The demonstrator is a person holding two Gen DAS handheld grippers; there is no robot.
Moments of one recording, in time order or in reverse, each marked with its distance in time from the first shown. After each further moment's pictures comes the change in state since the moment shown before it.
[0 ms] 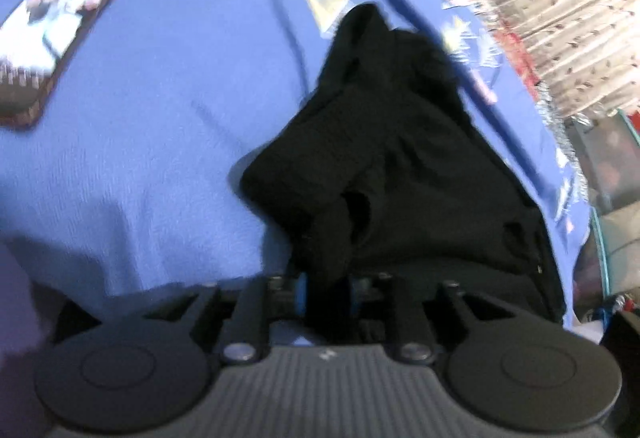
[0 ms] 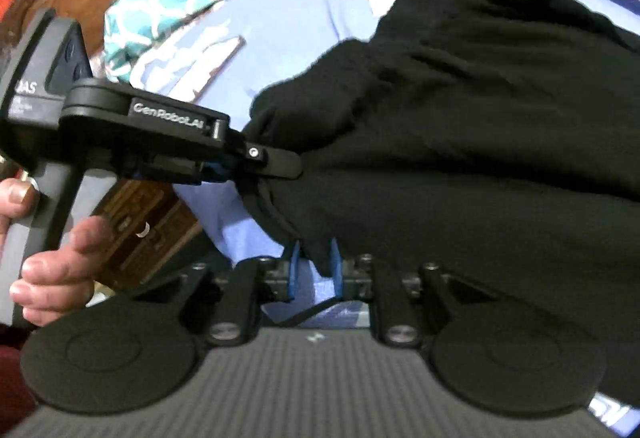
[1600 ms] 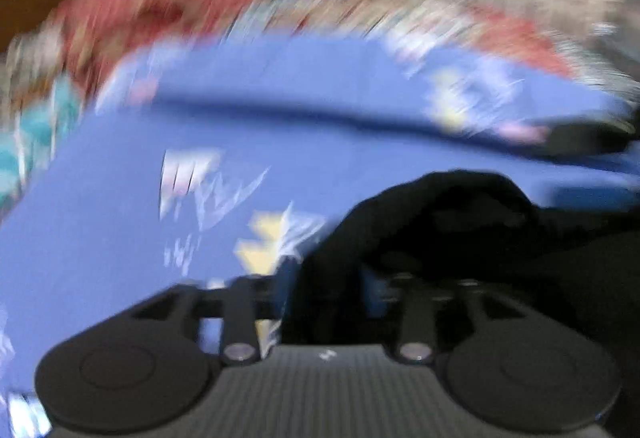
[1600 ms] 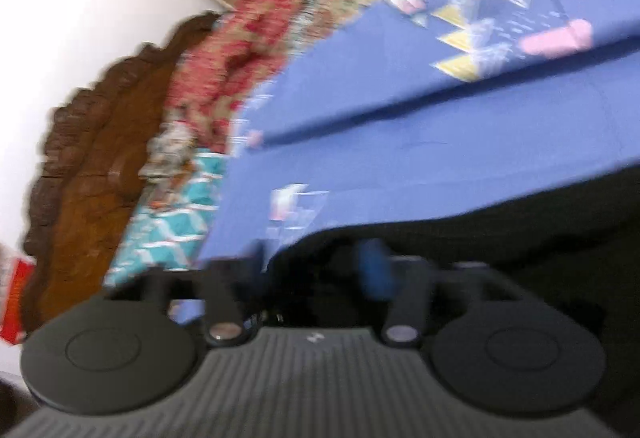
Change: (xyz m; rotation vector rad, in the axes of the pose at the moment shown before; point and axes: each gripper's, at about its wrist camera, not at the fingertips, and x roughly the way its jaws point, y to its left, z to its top) left arm 0.121 -0.118 0.166 0.495 -0.213 0.377; right arm -0.048 -0.160 0.164 0.529 -0.313 0.072
